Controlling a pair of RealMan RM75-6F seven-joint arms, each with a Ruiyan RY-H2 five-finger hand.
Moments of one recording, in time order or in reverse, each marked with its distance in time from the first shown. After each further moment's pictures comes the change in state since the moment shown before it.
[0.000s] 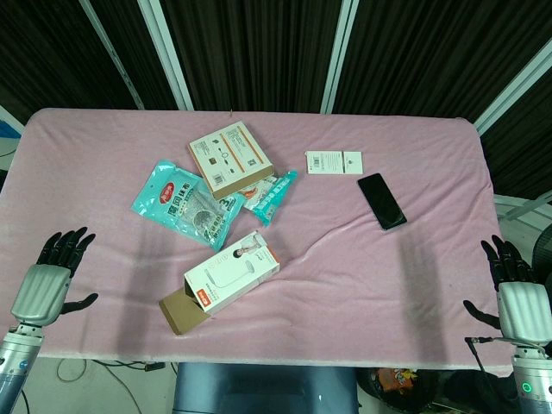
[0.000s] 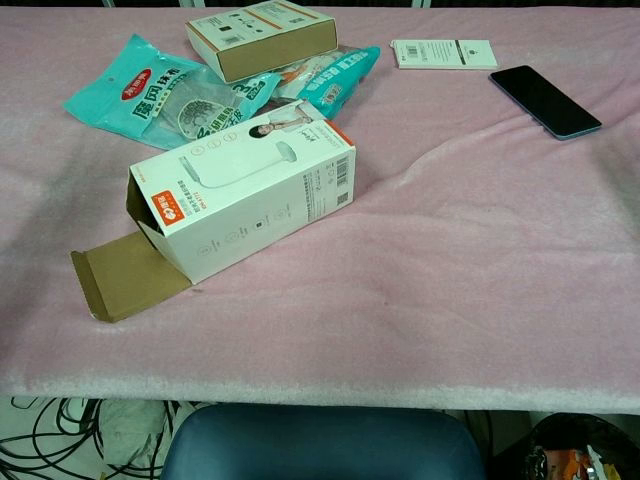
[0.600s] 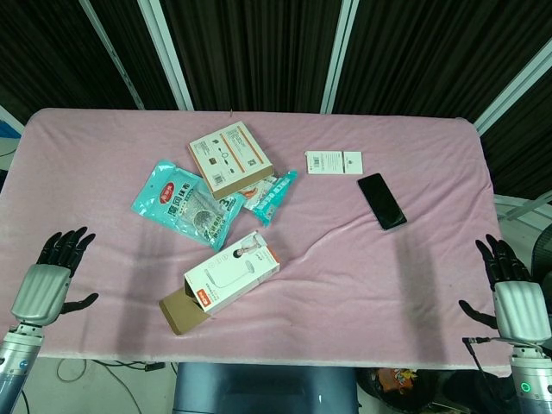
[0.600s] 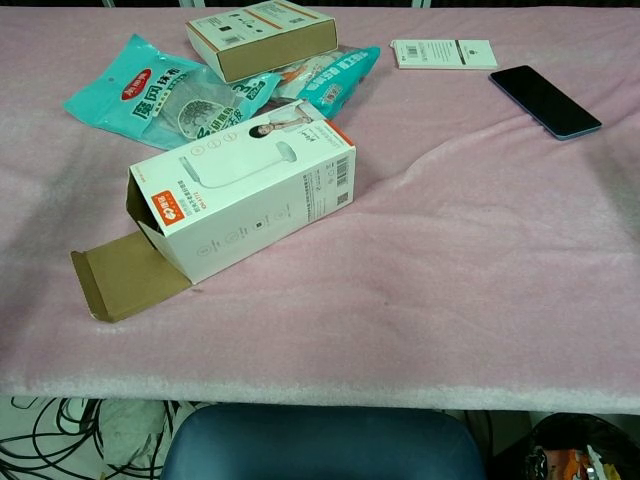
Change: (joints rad) left arm 0.000 0.000 -0.001 -0.002 -0.003 0.000 -0.006; right arm 0.004 0.006 -0.001 -0.001 -0.030 -0.003 0.032
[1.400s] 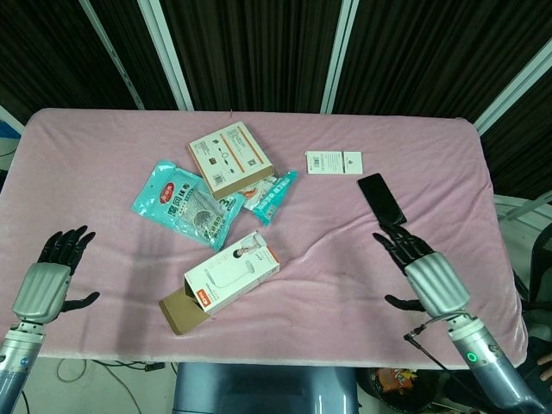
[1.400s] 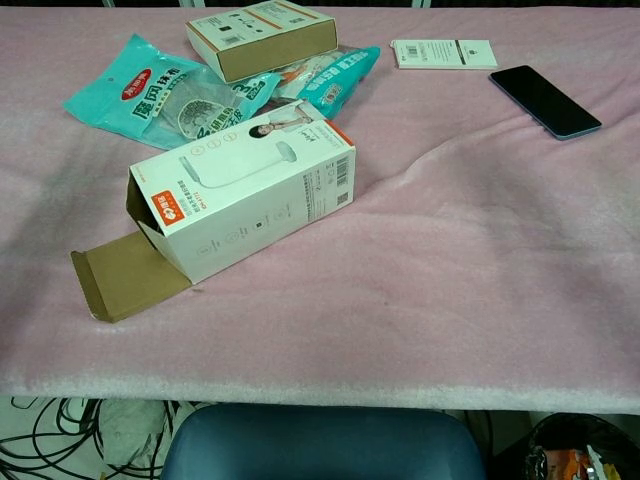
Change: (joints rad) left arm -0.008 0.001 -0.007 -0.005 -0.021 -0.021 -0.020; right arm 0.264 0.122 0.028 -0.275 -0.156 -0.319 -0.002
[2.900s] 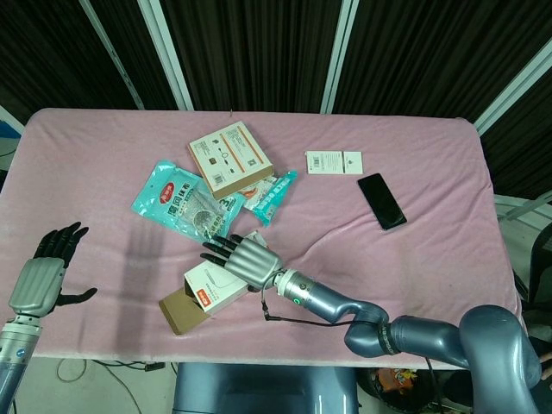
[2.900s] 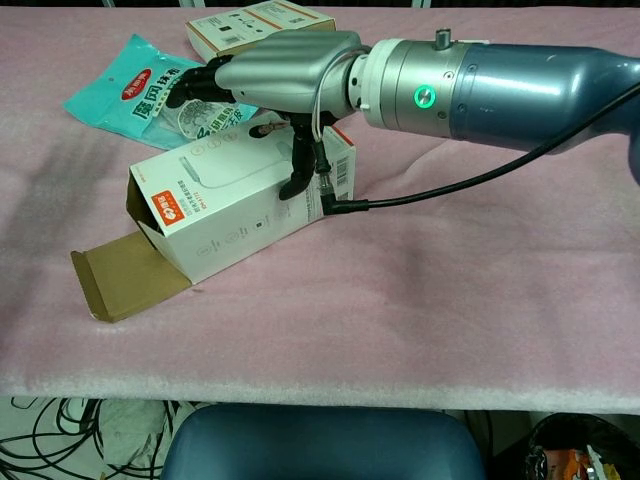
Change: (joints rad) left arm -0.018 0.027 -0.025 -0.031 -0.092 -0.071 -0.065; right arm 0.696 -0.639 0.140 0.483 0.134 -0.550 -0.175
